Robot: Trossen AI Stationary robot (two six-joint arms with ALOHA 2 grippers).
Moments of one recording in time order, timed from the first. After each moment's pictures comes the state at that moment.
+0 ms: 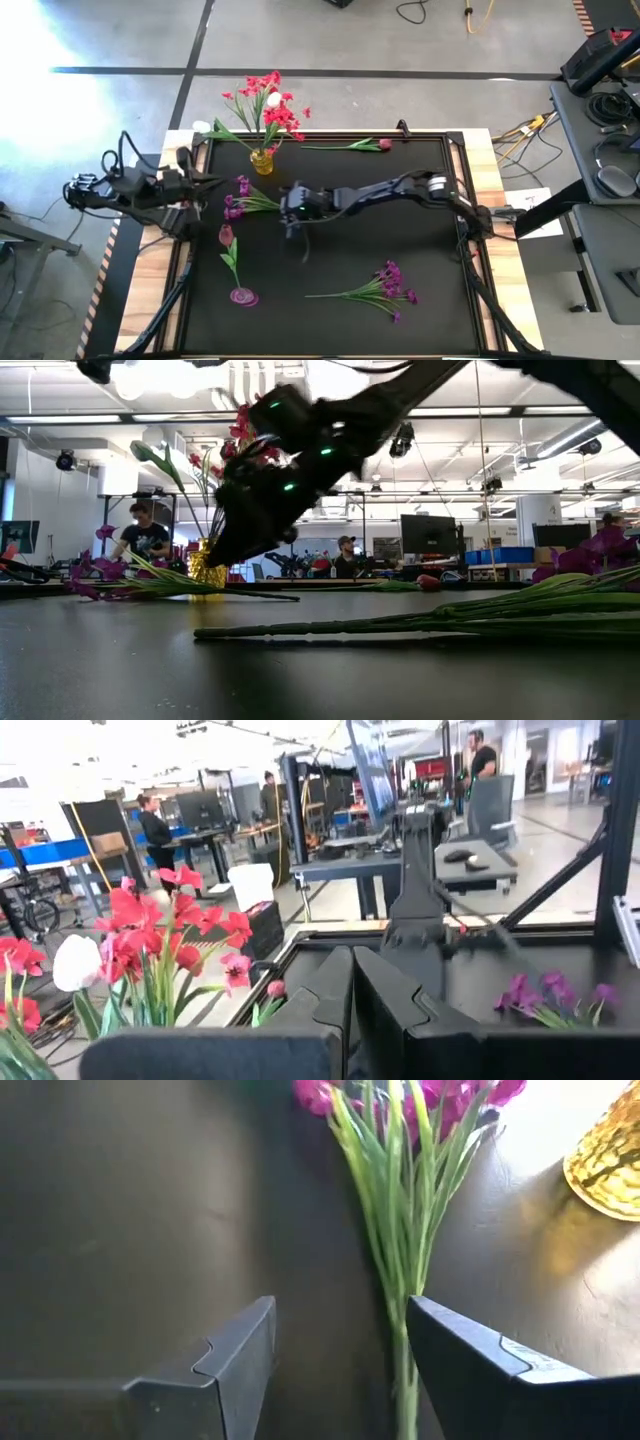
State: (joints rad) left arm -0.27 0.27 0.63 -0.31 -0.53 0.17; right arm -0.06 2.29 1.64 -0.04 0.07 -0.02
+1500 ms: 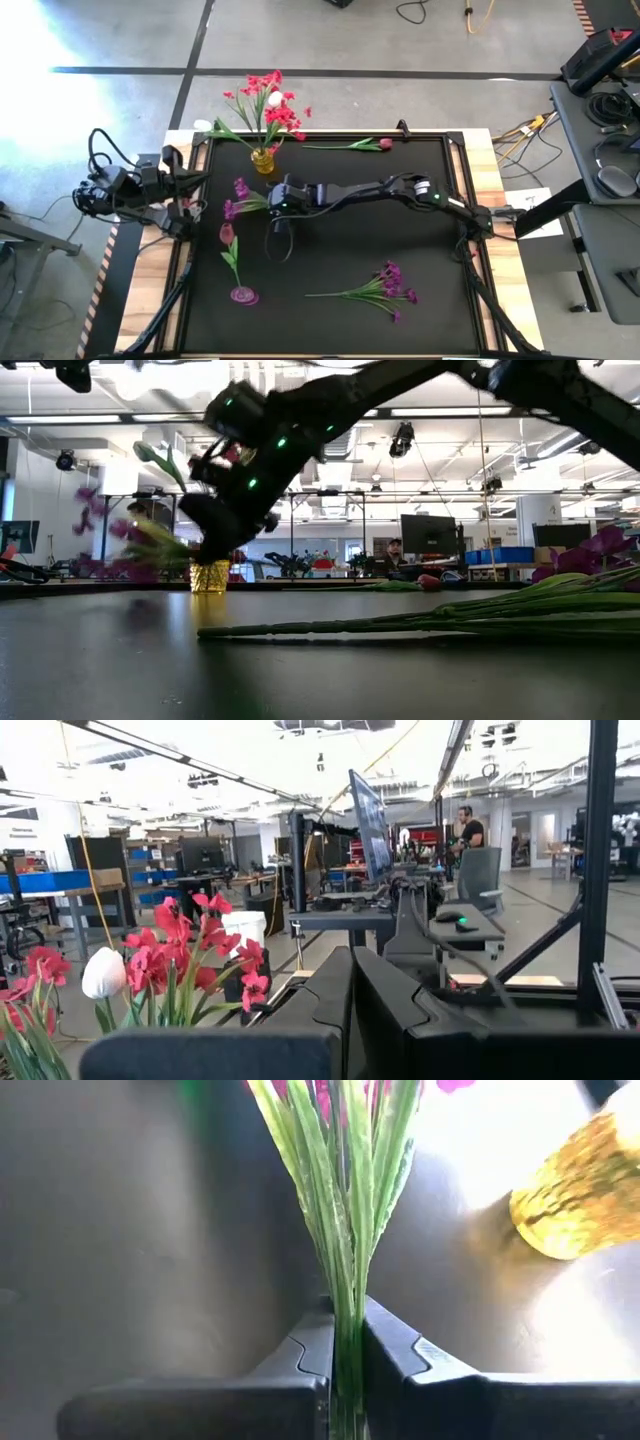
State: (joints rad) left arm -0.27 0.04 0.56 -0.29 -0.50 0.17; right arm -0.06 2.42 1.99 -0.35 0.19 -0.05
